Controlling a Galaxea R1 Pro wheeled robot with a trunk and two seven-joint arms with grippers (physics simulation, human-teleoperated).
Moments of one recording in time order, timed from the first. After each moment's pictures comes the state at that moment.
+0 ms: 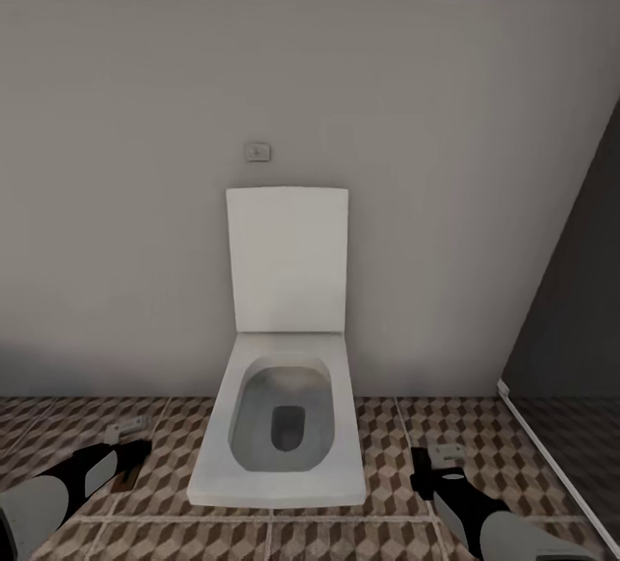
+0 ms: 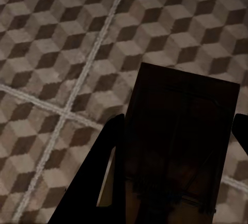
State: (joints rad) left arm -0.78 0.32 -0.94 -0.09 1.22 0.14 0.06; right arm -0.66 -0.04 0.02 -0.11 0.08 0.09 -0.15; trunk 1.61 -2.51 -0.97
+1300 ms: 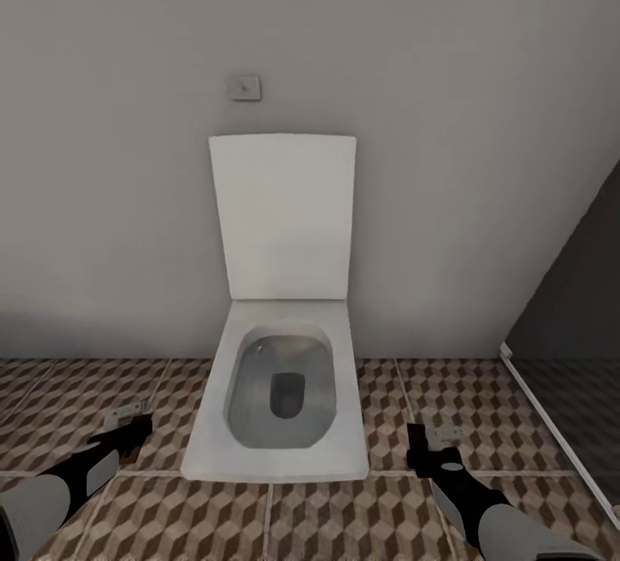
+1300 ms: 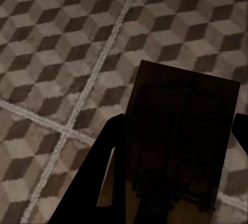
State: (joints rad) left arm -0.78 0.31 -0.94 -0.09 1.22 -0.10 0.06; right arm -0.66 -0.04 0.02 -0.17 0.08 0.00 -0.15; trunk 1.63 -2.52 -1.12
